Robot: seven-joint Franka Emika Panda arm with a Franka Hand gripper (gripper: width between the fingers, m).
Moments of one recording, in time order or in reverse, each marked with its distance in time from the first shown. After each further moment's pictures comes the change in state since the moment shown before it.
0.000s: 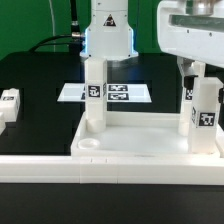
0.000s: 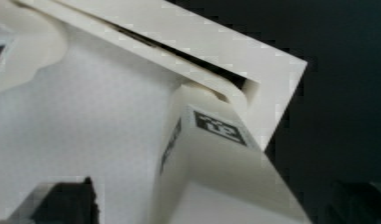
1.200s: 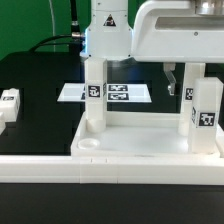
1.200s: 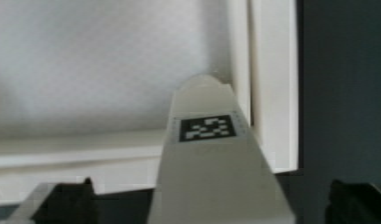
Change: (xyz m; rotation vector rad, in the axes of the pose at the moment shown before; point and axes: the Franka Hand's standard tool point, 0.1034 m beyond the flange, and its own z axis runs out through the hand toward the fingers) arm 0.001 0.001 0.001 -0.043 0.024 -0.947
